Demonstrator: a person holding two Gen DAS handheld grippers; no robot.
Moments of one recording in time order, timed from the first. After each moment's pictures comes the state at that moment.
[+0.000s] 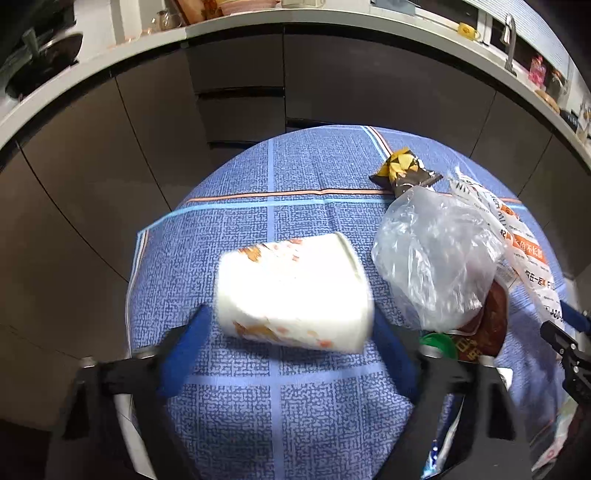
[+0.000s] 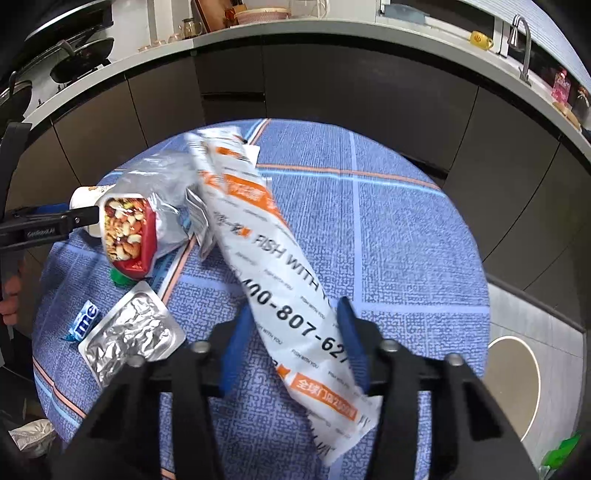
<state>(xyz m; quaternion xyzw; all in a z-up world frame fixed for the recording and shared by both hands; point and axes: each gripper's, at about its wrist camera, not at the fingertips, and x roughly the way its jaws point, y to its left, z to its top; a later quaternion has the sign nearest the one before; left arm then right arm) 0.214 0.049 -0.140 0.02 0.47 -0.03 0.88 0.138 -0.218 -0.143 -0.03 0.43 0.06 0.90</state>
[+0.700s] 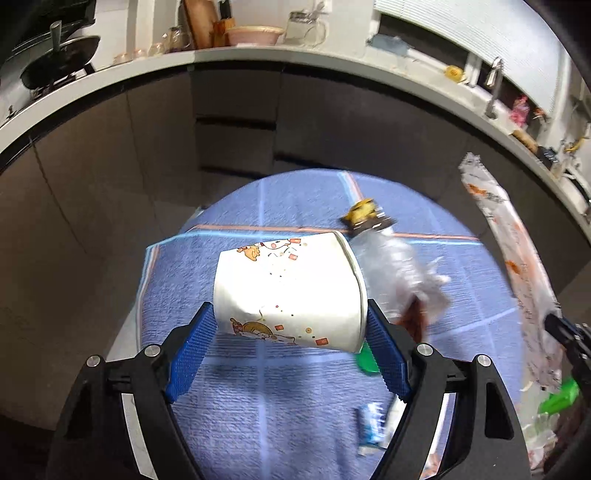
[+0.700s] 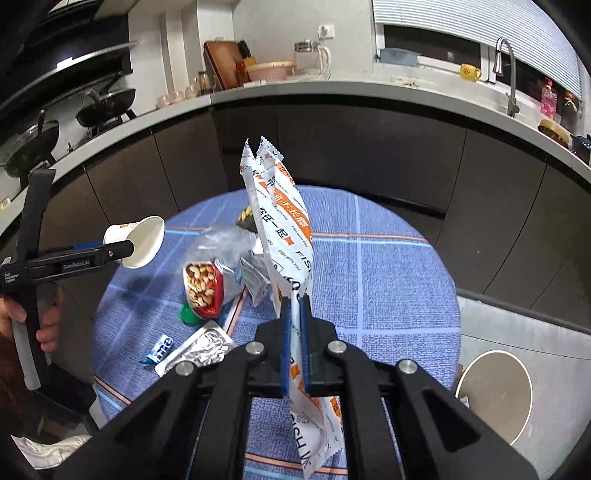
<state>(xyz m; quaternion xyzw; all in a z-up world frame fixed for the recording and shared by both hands) 0.167 0.057 -0.078 -0.03 0.41 -0.07 0.91 0.089 -0.222 -0.061 0.01 0.34 0.09 0.94</state>
